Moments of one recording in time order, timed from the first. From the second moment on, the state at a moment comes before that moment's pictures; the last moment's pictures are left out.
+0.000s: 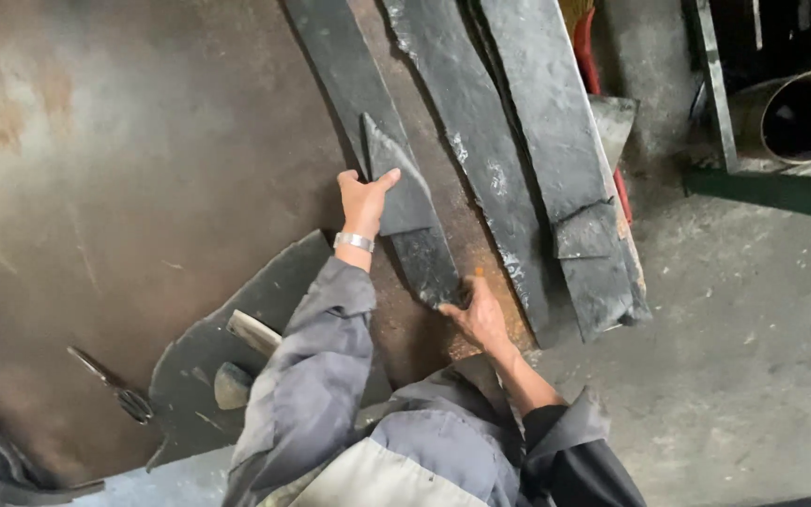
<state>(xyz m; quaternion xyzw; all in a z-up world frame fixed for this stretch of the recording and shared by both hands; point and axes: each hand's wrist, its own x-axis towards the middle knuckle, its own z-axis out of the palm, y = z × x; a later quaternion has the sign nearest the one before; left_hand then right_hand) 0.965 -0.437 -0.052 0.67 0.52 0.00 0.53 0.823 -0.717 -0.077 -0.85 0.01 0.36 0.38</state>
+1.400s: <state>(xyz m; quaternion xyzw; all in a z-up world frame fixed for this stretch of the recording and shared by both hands) 1.043 -0.420 -0.044 0.42 0.34 0.11 0.83 0.744 -0.962 0.074 -0.76 0.21 0.42 0.44</state>
